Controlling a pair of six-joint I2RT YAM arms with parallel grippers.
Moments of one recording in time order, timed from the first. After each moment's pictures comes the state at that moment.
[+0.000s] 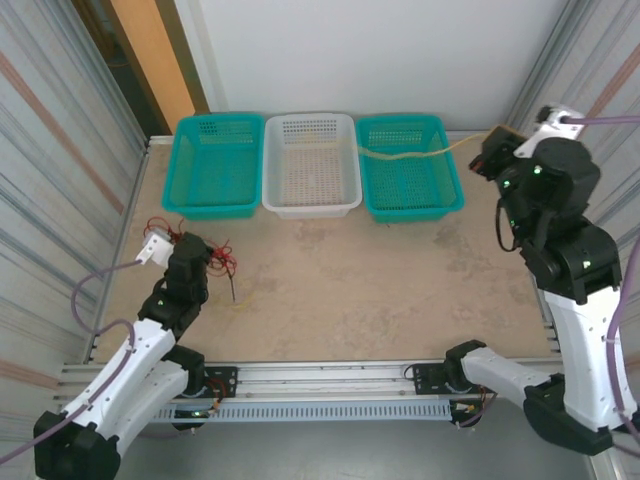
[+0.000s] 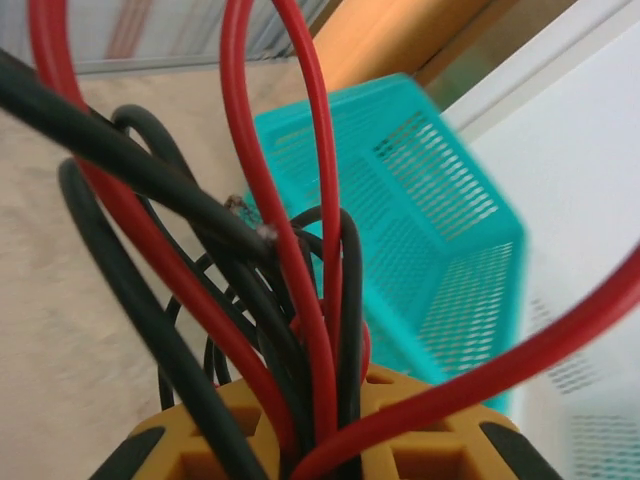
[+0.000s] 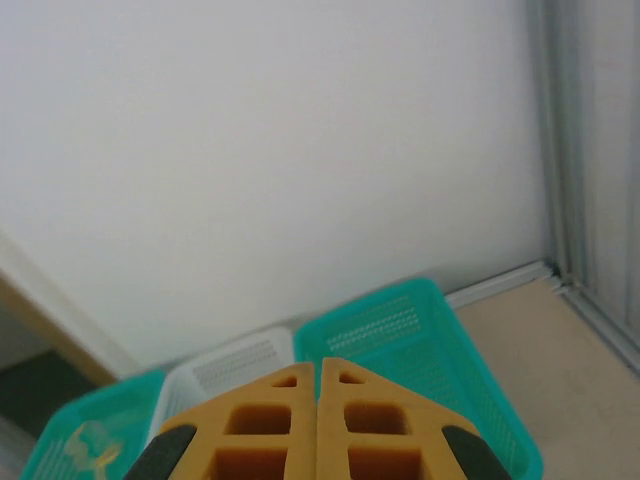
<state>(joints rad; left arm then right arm) -0.35 0.70 0.44 -0.20 -0.67 -1.01 0.31 1.04 1.75 -0.83 0.39 0.49</state>
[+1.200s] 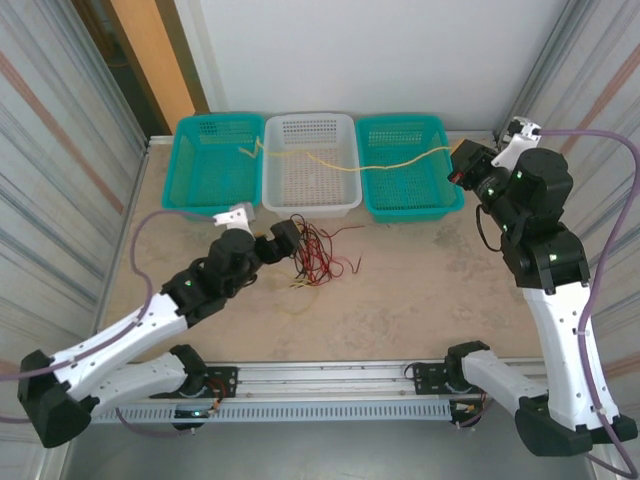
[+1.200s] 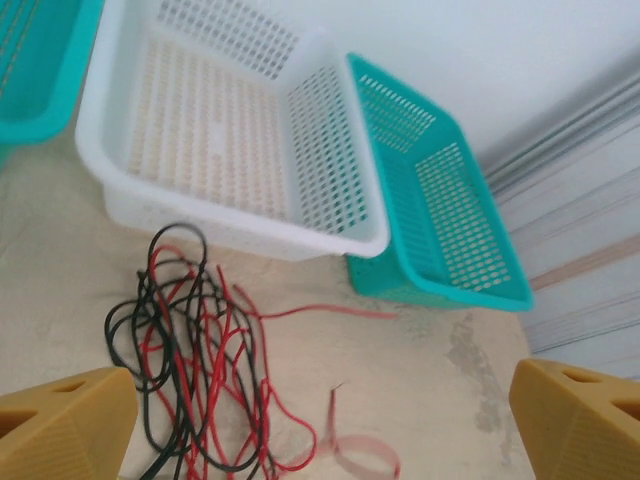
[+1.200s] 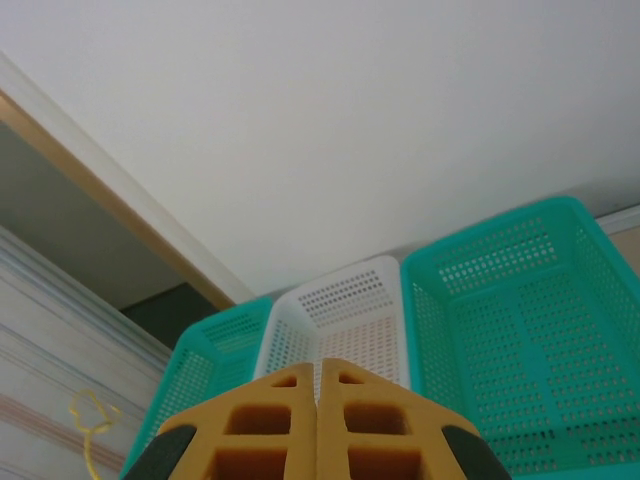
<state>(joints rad) -0.81 0.91 0.77 -0.23 -0.33 -0.83 0.24 0.96 1.44 -0.59 0.00 0.60</state>
